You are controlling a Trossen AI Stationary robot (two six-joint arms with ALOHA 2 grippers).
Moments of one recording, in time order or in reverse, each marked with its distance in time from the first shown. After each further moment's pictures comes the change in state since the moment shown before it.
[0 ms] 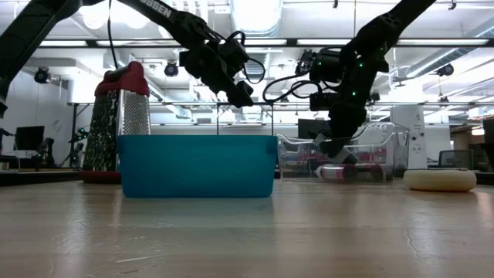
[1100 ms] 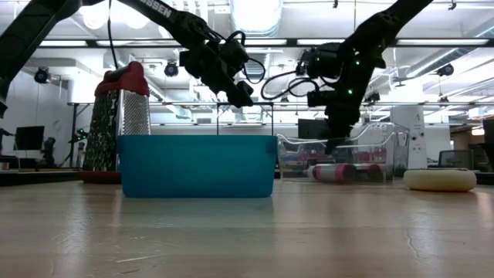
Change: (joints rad) left arm -0.001 0.000 0.000 0.000 -0.003 0.000; right arm 0.001 0.000 0.035 -0.003 0.099 0.001
